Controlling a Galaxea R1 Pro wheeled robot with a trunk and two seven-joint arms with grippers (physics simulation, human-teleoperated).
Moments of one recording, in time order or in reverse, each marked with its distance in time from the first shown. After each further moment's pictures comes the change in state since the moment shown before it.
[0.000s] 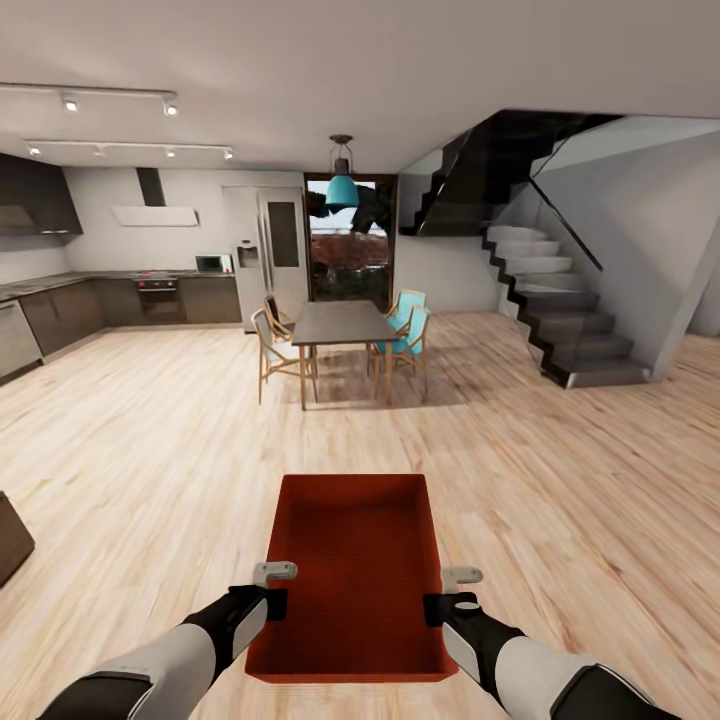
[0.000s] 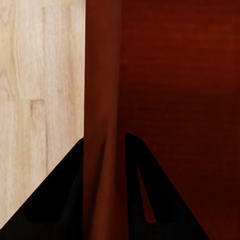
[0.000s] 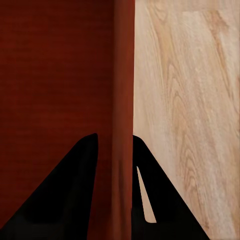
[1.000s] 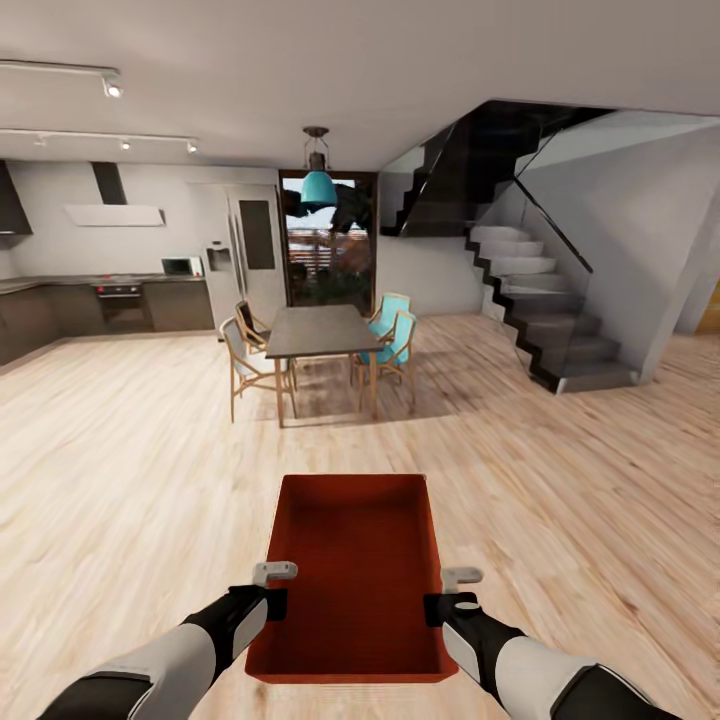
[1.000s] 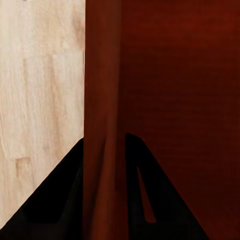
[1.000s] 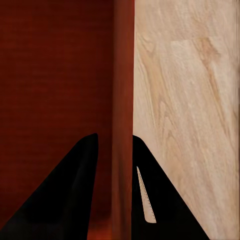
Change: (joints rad) left arm 0.000 -0.001 0.003 0.000 -0.003 0.001 0.000; right arm 0.000 0.000 0.001 0.000 -0.001 0.001 0.000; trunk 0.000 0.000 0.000
